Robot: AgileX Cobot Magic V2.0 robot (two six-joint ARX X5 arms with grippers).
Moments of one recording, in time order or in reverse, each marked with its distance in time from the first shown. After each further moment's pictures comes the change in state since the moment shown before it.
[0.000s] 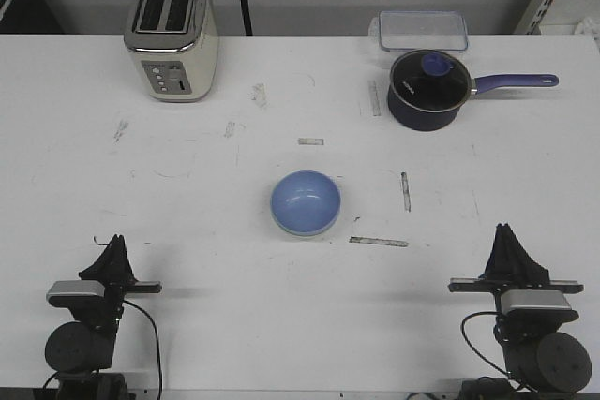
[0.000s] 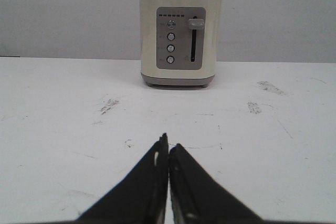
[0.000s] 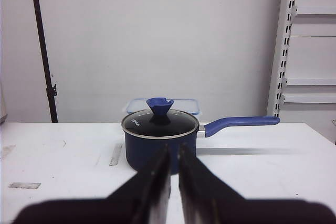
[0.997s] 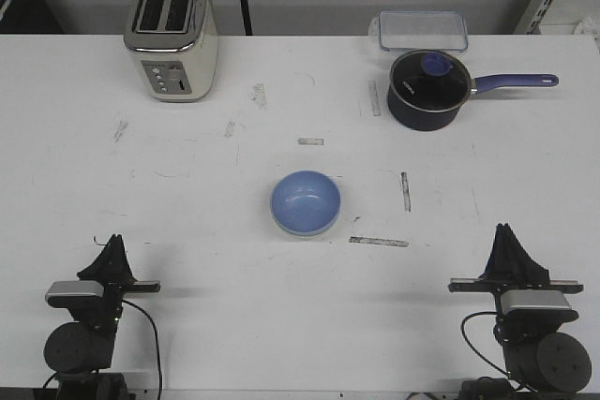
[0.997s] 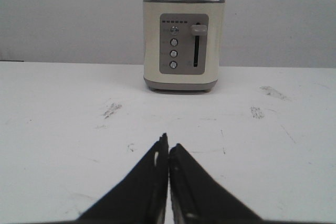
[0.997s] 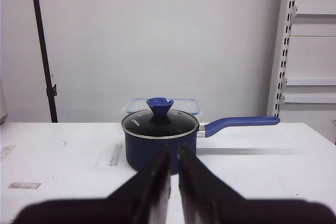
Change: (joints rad) left arm 0.008 0.000 0.000 0.000 0.000 0.000; right arm 0.000 0.000 0.000 0.000 0.000 0.000
